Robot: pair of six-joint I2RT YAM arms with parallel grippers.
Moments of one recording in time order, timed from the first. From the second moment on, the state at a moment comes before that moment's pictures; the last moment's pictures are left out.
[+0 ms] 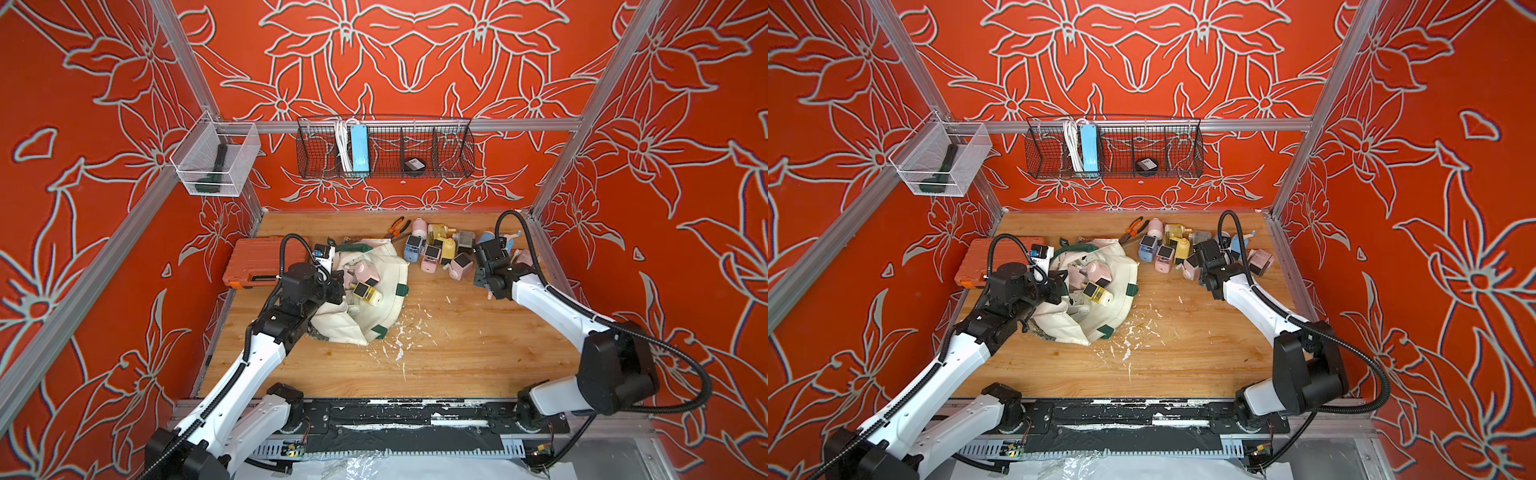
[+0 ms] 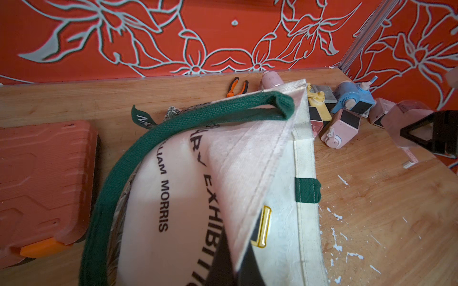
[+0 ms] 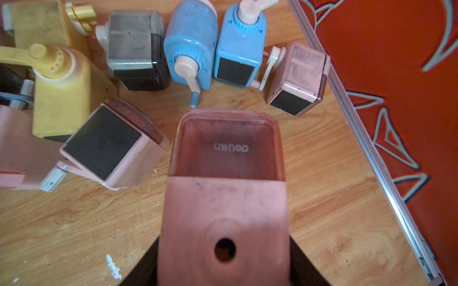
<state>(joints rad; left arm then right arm) -0.27 0.91 0.70 -0.23 0.10 -0.14 0.30 1.47 1.01 -0.58 0.51 0.51</state>
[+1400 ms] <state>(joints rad) -0.27 0.91 0.70 -0.23 0.10 -0.14 0.22 1.80 1.22 -0.58 0.37 0.51</state>
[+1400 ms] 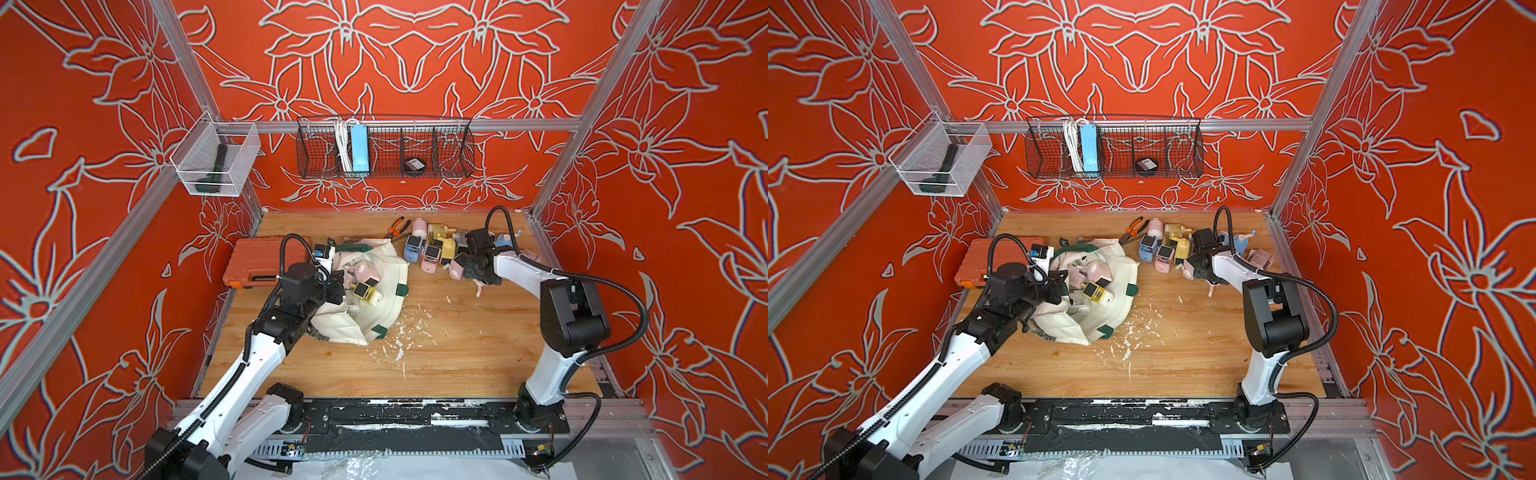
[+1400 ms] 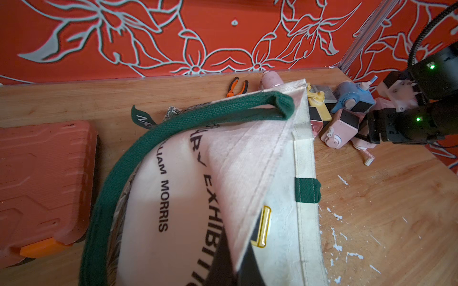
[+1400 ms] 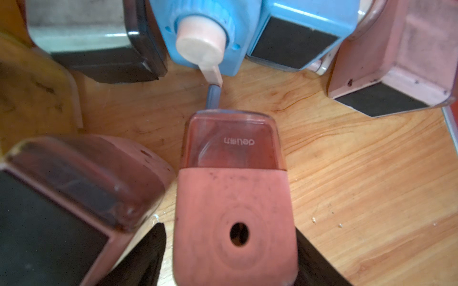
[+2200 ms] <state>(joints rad) -0.27 0.91 0.70 -0.23 0.10 -0.14 0.61 1.24 1.00 -0.19 -0.10 0.45</state>
